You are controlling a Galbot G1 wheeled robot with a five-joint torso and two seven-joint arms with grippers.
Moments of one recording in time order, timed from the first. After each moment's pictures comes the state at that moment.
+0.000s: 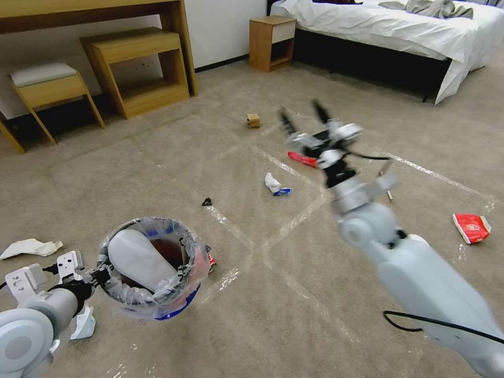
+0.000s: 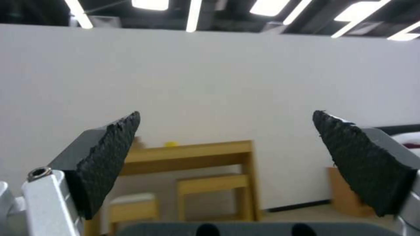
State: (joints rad) left arm 1.60 -1.01 -0.94 -2.27 -1.30 0.72 -0.59; right arm -0.77 0.89 0.18 1.90 0.85 0.34 -0.01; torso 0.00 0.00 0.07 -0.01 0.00
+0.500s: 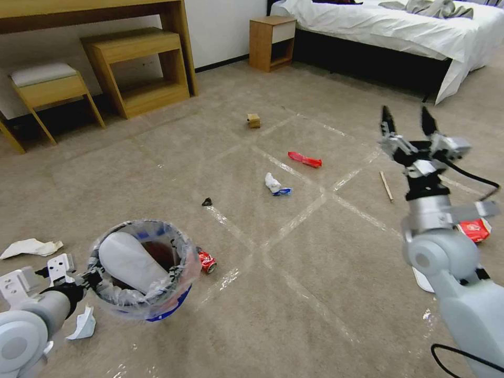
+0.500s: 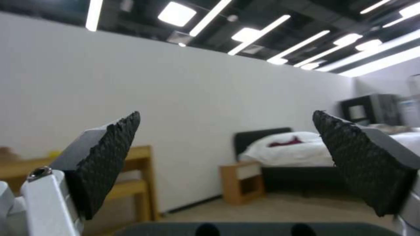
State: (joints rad) left arm 1.63 -1.03 -0.98 -2.24 -1.23 0.71 -0.56; right arm -1.13 0.94 0.58 2.02 0.73 0.32 0.14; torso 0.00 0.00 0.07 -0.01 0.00
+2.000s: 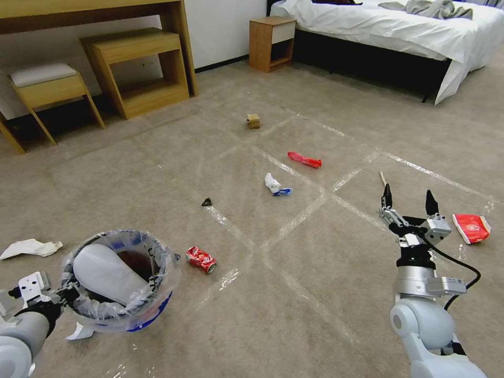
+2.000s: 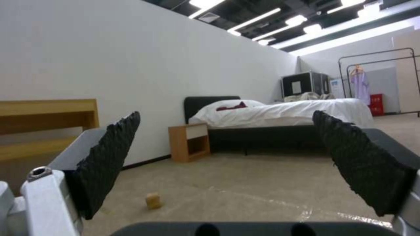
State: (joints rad) left arm 1.70 -1.12 -1.06 -2.23 -1.11 0.67 -0.48; right arm -1.36 1.23 0.63 1.93 0.42 0.41 0.12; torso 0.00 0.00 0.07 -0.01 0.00
